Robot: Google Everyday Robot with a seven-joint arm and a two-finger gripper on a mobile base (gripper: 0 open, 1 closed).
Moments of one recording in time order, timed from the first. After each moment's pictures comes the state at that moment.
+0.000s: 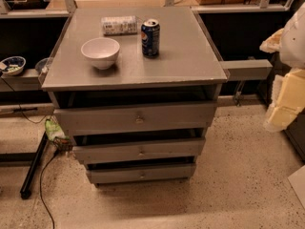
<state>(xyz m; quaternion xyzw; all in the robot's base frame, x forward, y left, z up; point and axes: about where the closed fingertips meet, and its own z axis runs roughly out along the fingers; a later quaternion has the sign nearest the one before) 0.438 -0.217 0.976 -0.60 0.78 -0.03 0.16</state>
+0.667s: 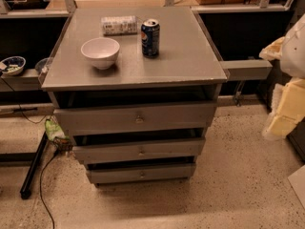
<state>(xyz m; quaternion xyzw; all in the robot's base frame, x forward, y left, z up) 0.429 -0.212 0.966 -0.60 0.78 -0.02 0.16</state>
